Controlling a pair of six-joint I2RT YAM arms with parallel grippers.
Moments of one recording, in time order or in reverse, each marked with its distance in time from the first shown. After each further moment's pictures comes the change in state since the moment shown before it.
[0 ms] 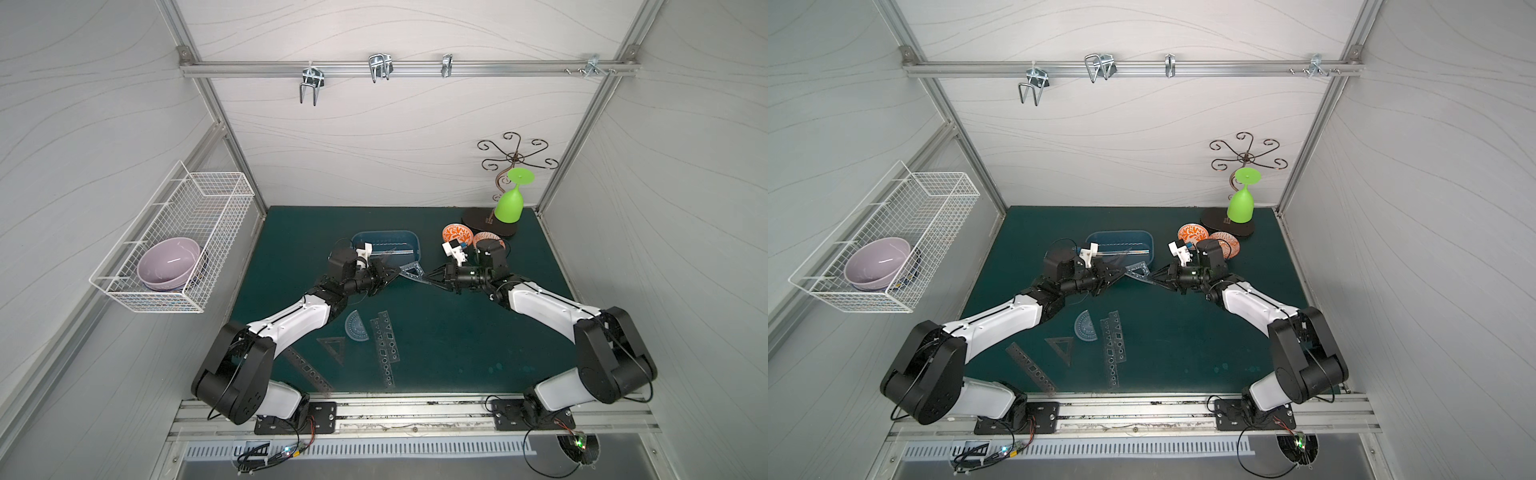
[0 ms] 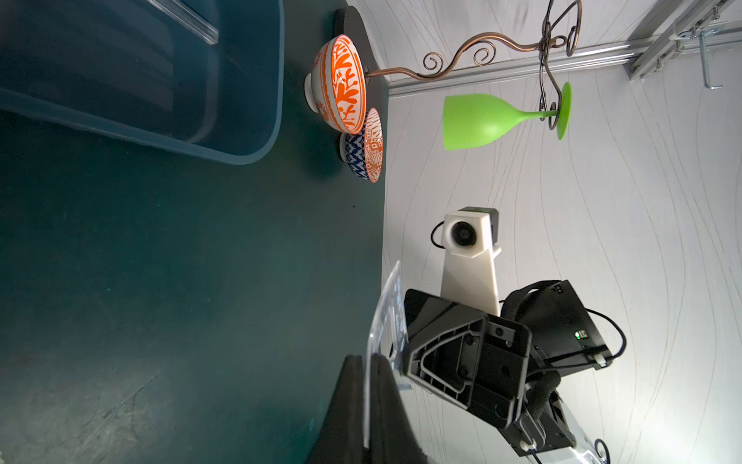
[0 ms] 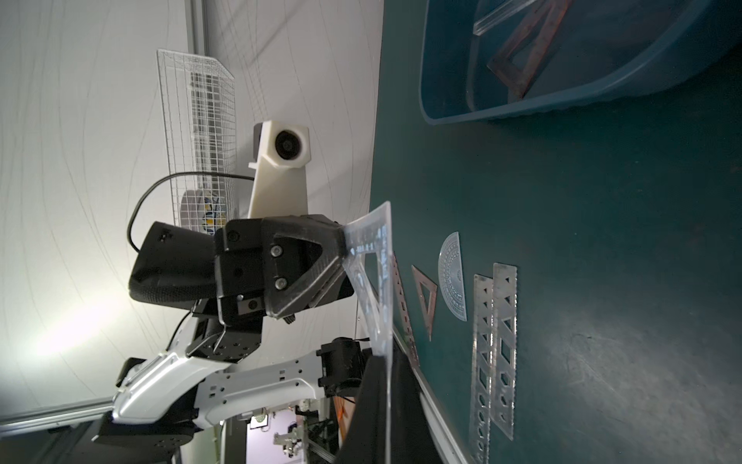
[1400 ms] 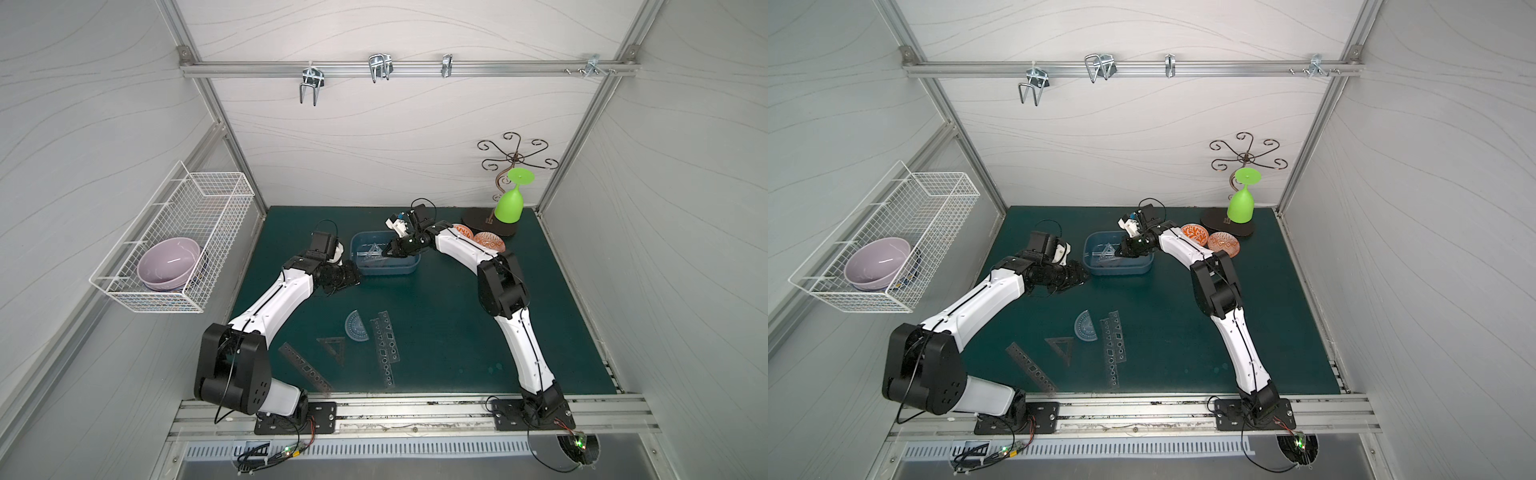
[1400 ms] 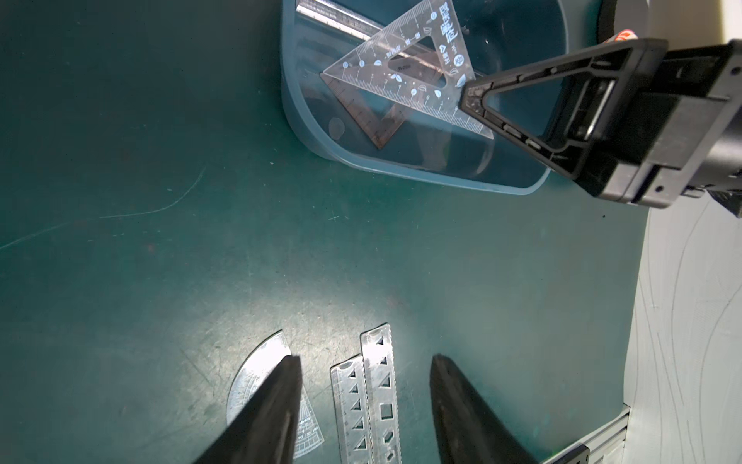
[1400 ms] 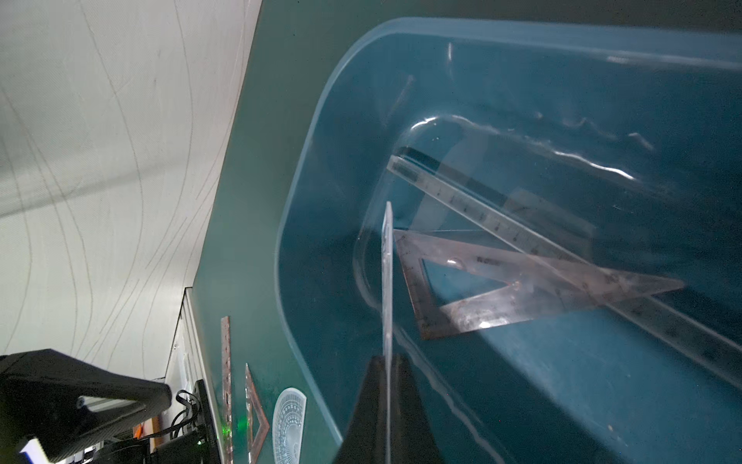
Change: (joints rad) left arm 0.224 0.034 0.307 -0.926 -0.255 0.657; right arm 0.138 0.945 1.238 -0.703 0.235 -0.628
